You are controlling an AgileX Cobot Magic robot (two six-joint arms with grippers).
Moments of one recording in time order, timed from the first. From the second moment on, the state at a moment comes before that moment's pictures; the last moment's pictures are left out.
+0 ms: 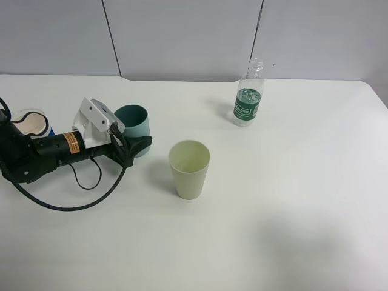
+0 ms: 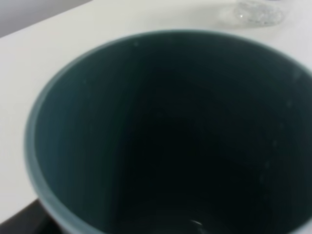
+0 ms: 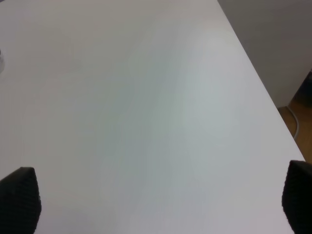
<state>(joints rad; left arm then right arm) -0.14 2.15 -0.58 0.70 -1.23 -0.07 -0.11 0.00 -0.50 -0.10 1.05 0.03</state>
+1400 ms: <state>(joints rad) -0.14 1.23 -0.38 0.51 -0.73 -0.16 -0.11 0.00 -0.50 -0.10 1.05 0.03</state>
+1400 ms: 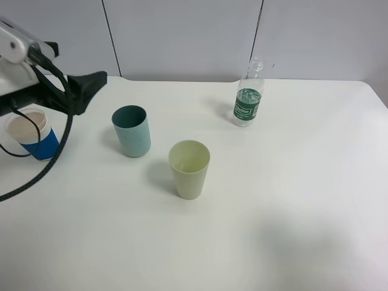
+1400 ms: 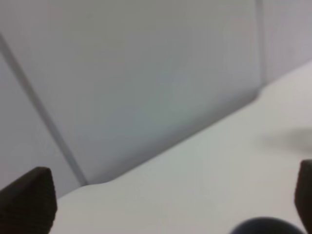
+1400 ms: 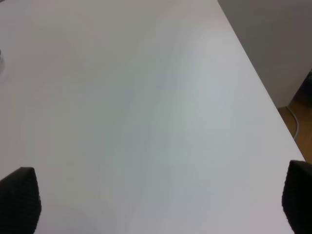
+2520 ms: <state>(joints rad) -0.14 0.28 -0.63 0.22 0.88 -0.16 -0.11 0.00 -0.50 -0.10 1.05 0.03</state>
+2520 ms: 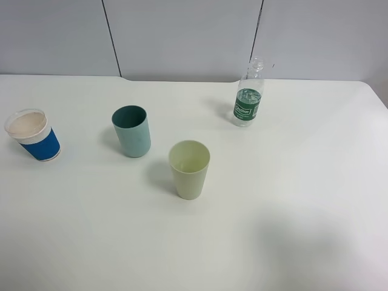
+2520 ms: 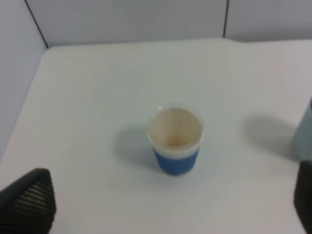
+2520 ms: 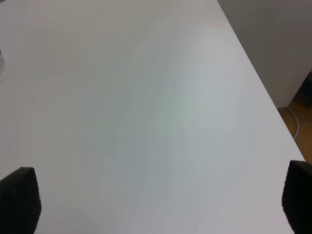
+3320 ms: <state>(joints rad) -0.13 0.00 -0.51 0.16 1.06 -0.21 -0.11 0.00 -0.50 -0.10 1.05 0.03</state>
